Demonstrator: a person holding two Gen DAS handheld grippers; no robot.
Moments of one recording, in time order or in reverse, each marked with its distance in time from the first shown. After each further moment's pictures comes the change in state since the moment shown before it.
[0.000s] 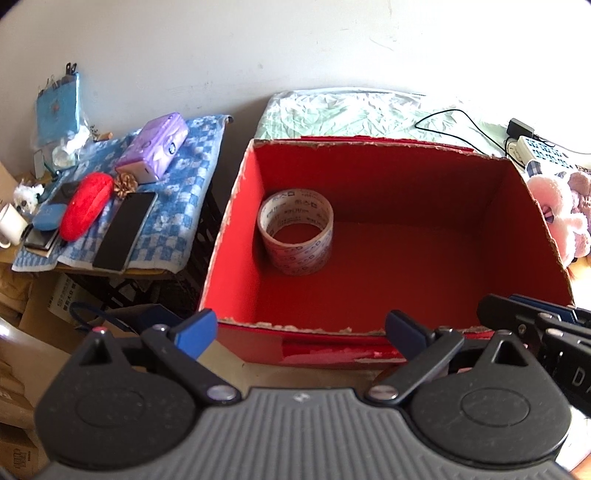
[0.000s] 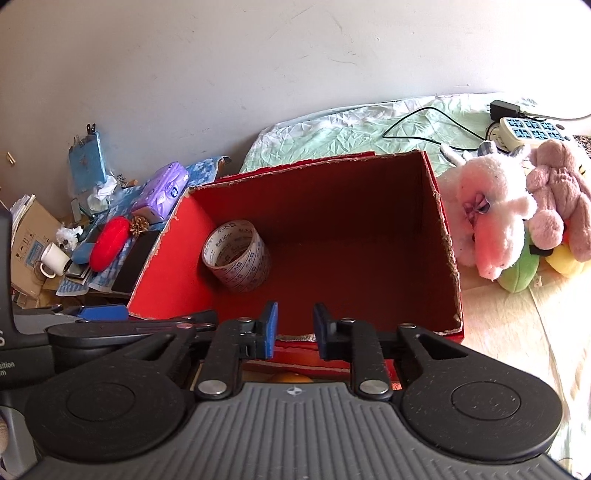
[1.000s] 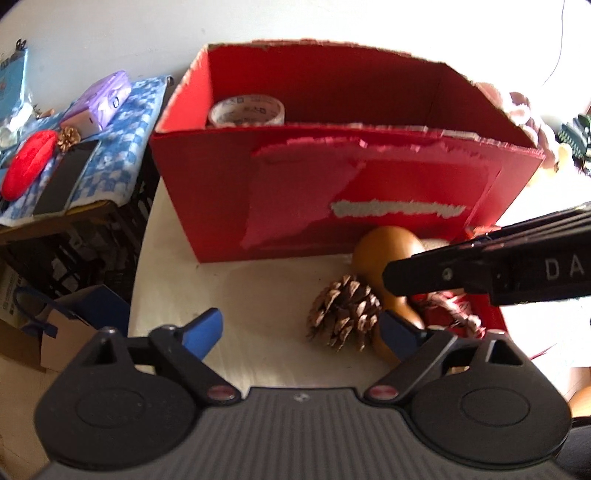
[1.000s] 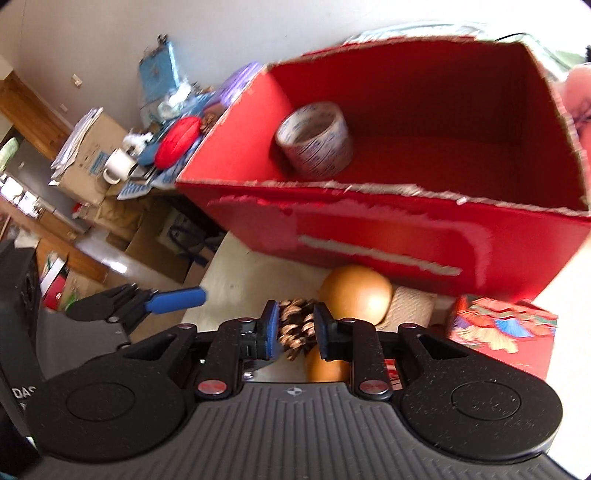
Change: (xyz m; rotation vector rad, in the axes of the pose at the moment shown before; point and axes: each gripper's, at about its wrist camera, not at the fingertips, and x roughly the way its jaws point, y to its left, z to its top) left arm 0.027 0.020 -0.112 0.112 0.025 -0.220; right arm 0.032 0.008 -0.047 -0.139 0.282 0.263
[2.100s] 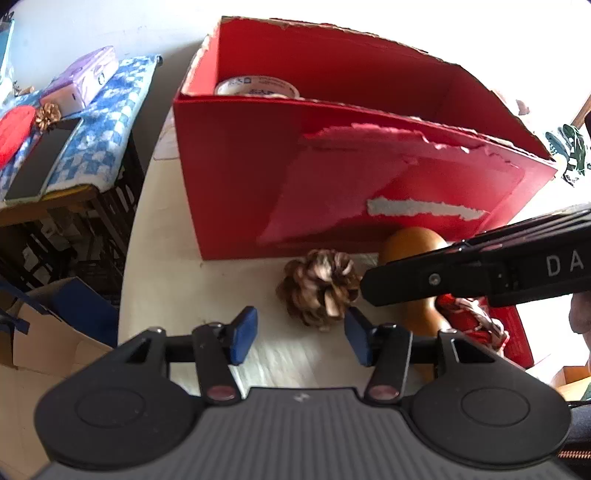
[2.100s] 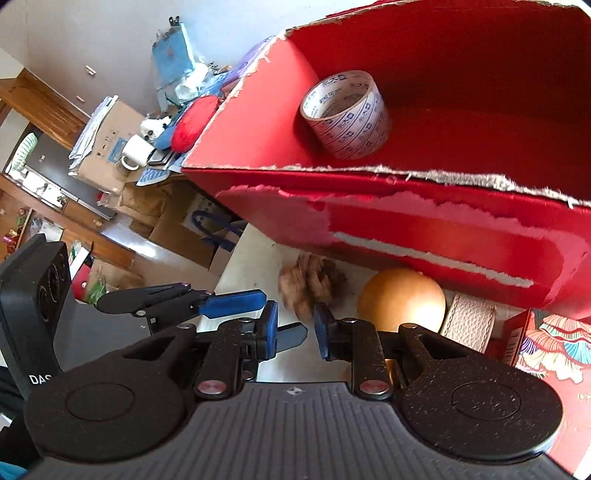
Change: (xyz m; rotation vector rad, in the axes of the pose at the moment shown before) left arm 0.018 0.039 0.005 -0.037 0.015 -0.114; right arm 0.035 -0.005 0.007 0.024 0.056 0.099
